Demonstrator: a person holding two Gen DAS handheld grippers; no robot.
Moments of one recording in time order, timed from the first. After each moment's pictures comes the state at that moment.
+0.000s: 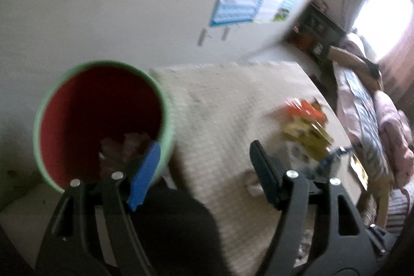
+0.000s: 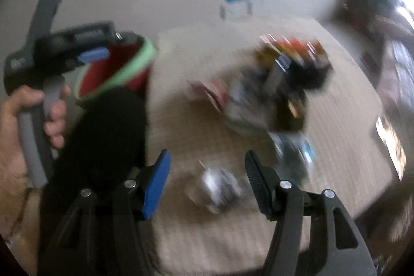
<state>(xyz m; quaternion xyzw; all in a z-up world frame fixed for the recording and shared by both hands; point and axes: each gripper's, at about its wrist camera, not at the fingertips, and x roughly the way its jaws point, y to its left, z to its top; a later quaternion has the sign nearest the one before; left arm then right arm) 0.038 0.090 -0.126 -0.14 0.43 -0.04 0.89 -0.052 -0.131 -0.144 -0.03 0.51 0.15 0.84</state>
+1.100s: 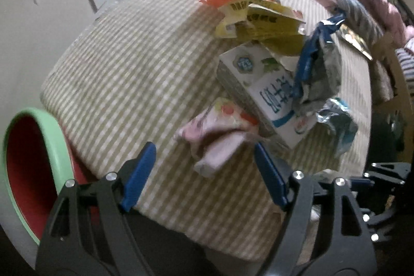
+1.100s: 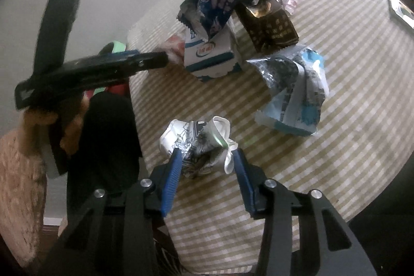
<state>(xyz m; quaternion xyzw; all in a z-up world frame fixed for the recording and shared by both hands) 0.094 -0.035 -0.195 0.14 0.57 -0.23 0.78 -0.036 -0.180 -0.203 0.19 0.59 0.15 0.77</state>
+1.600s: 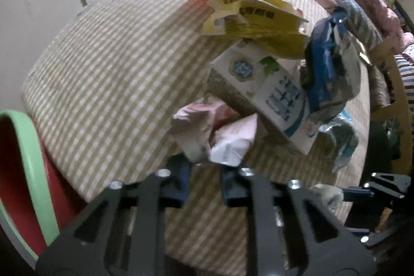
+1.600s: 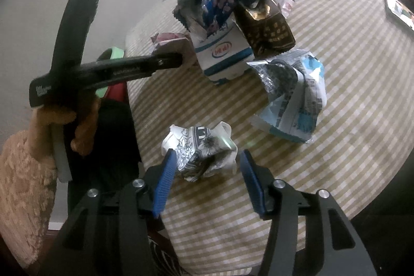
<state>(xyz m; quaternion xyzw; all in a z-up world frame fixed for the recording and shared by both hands) 0.101 -0.052 -0.211 0.10 0.58 -0.24 0.77 -0.036 -0.186 -0.198 0.20 0.58 0.15 0.78</state>
